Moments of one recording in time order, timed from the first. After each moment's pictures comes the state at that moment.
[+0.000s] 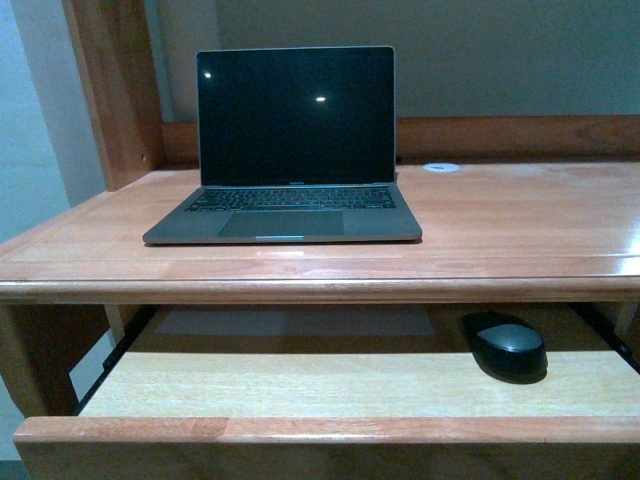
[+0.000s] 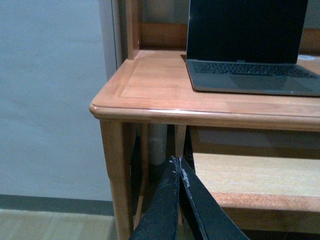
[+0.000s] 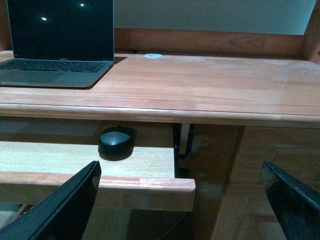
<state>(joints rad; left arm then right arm) 0.00 0.56 0.01 0.55 0.00 0.00 0.00 0.01 0.02 0.00 0.00 0.00</state>
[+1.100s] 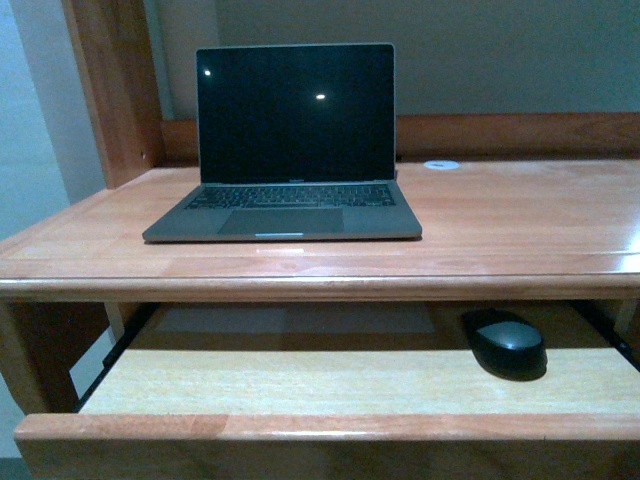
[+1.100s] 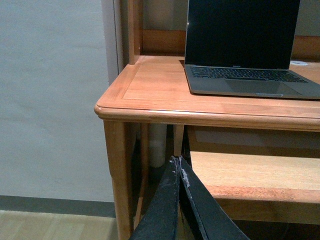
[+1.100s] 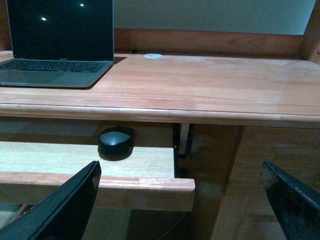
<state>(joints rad) 0.00 0.19 0.01 0.19 0.00 0.00 0.00 0.01 0.02 0.00 0.00 0.00</state>
